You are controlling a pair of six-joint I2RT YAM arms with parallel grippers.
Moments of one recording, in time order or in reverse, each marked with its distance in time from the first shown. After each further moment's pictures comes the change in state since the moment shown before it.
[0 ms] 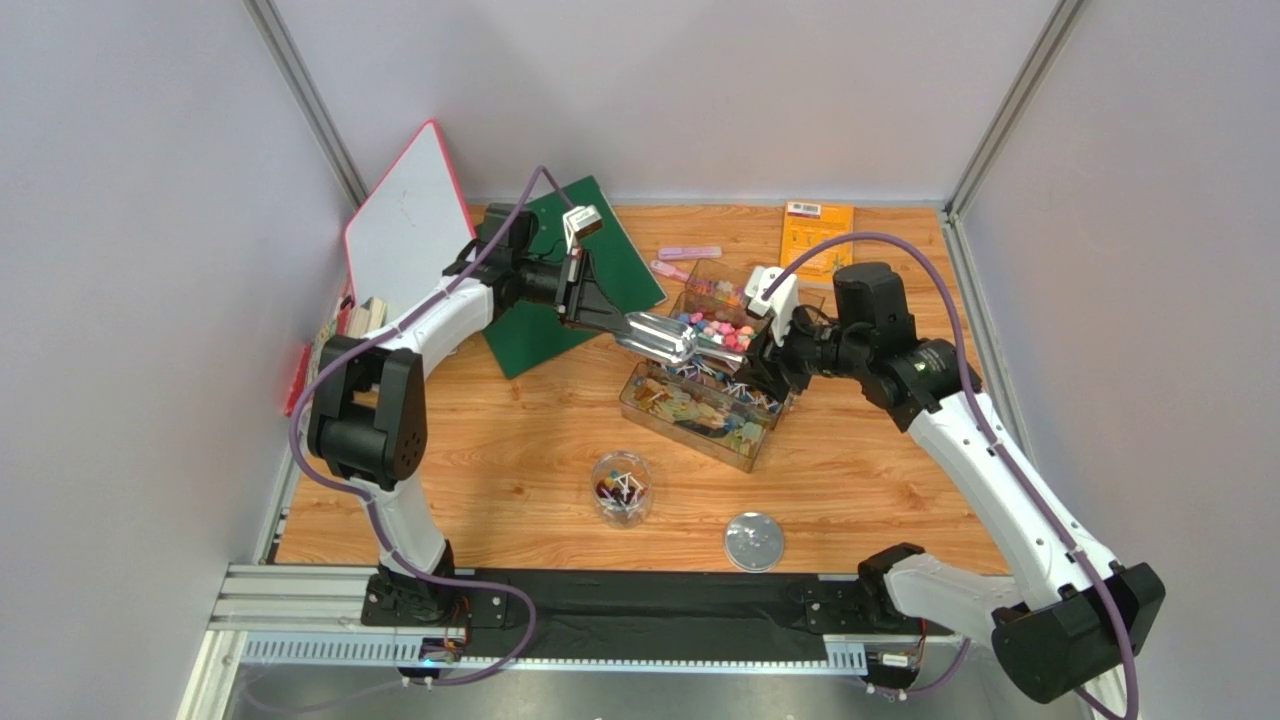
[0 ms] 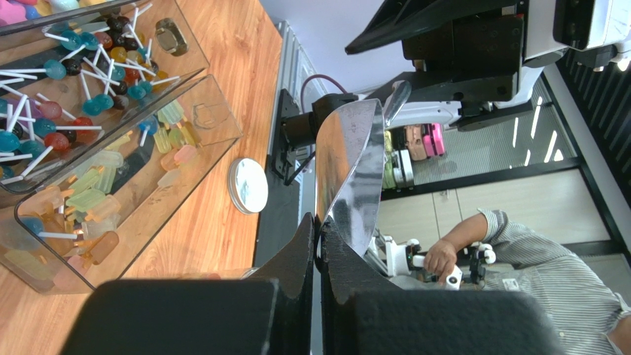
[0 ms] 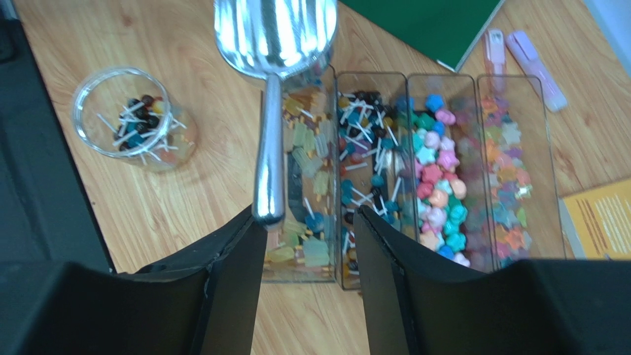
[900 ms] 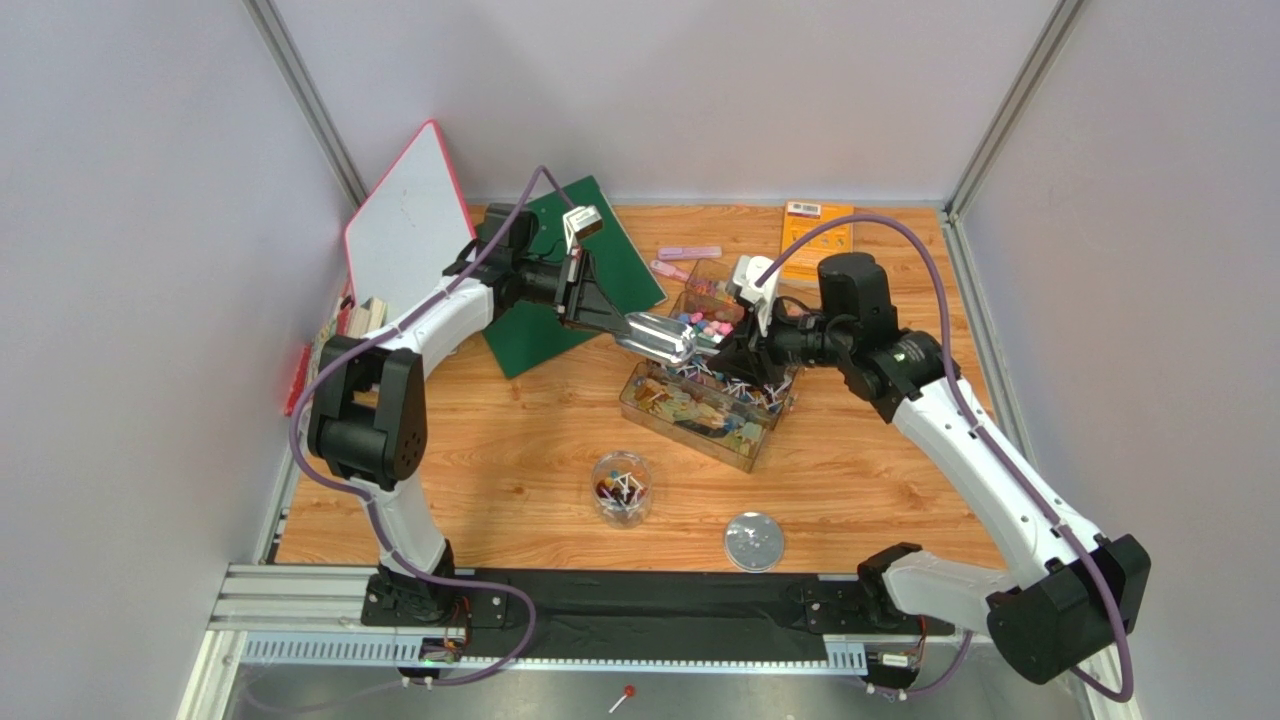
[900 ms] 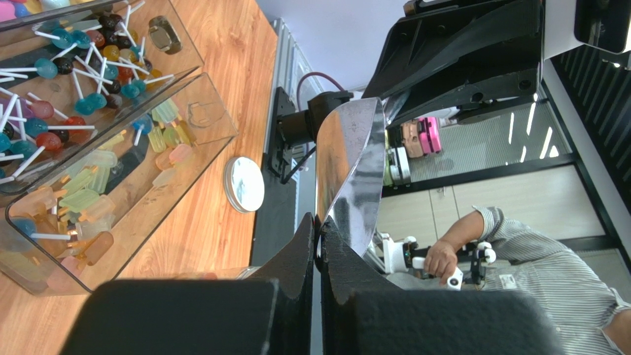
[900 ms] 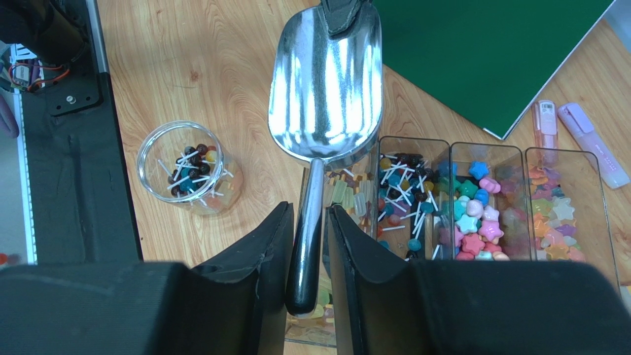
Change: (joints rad) left arm 0.000 0.000 0.000 0.000 0.014 -0.001; right arm 0.026 0.061 -0.008 0.162 -0.181 0.103
